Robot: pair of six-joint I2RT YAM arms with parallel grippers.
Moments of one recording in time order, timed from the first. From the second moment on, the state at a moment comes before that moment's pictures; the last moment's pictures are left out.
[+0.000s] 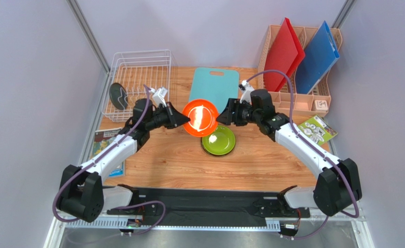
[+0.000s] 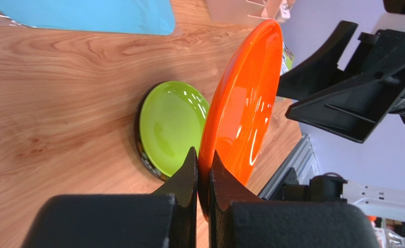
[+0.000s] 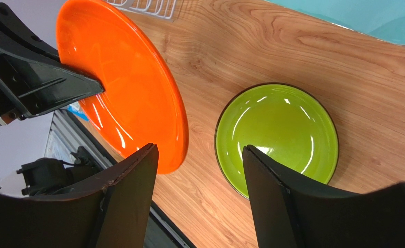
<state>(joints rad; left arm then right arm) -0.33 1.23 0.73 0.15 0.54 -0.68 0.46 1.33 0.99 -0.22 -0.39 0.51</state>
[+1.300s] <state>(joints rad) -0.40 1.13 0.85 -0.15 -0.10 -0.34 0.40 1.39 0.96 -0.39 -0.29 0.44</state>
